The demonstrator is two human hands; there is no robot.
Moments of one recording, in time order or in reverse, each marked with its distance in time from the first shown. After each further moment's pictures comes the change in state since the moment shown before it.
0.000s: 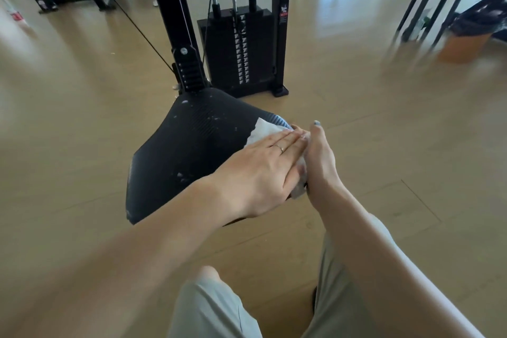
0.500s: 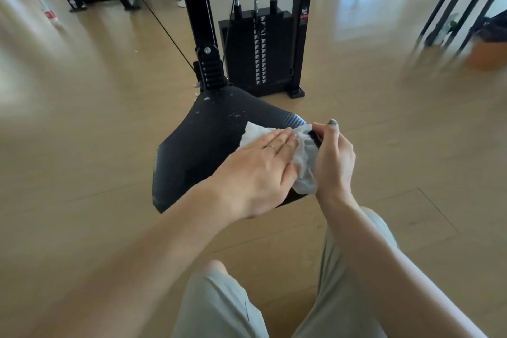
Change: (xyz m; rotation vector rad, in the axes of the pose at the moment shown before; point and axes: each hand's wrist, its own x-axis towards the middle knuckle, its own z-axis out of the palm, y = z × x) left_hand -0.026 -0.009 -0.008 -0.034 0.005 -0.162; right_hand -0.021 0.001 0.011 -0.150 0.238 -0.340
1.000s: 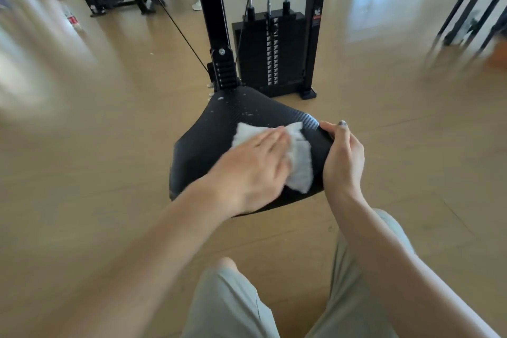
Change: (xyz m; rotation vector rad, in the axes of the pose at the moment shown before) left_hand -0.015 -0.013 -0.004 -0.022 -0.005 -0.104; right_hand -0.002 0.002 0.003 0.063 0.002 0.077
